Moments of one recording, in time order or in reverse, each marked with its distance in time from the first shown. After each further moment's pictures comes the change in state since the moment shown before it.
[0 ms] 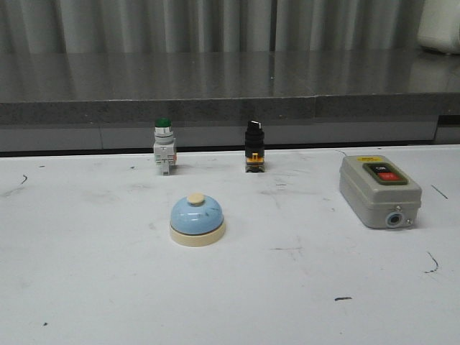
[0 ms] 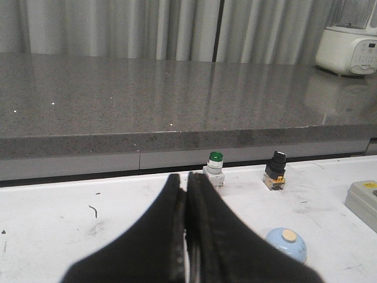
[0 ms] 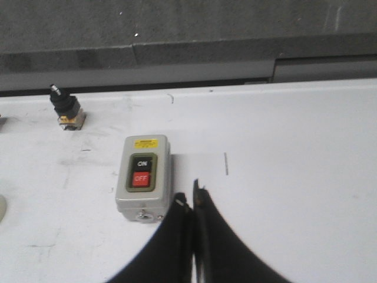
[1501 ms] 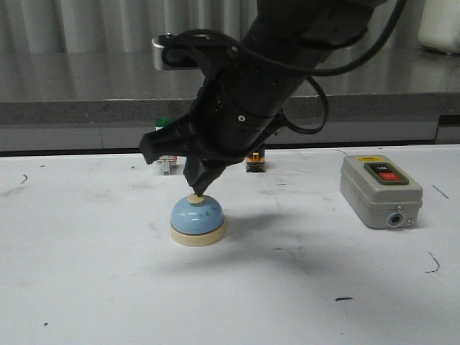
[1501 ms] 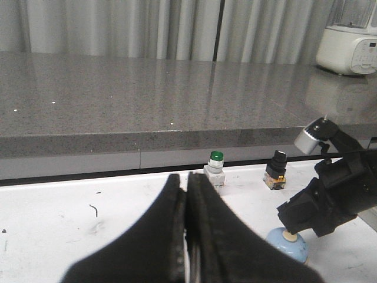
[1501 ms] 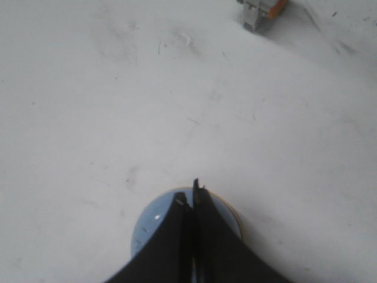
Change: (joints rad) left arm 0.000 0.000 0.002 0.000 0.000 0.000; right arm 0.644 1.234 -0.709 0.024 -0.130 -0.047
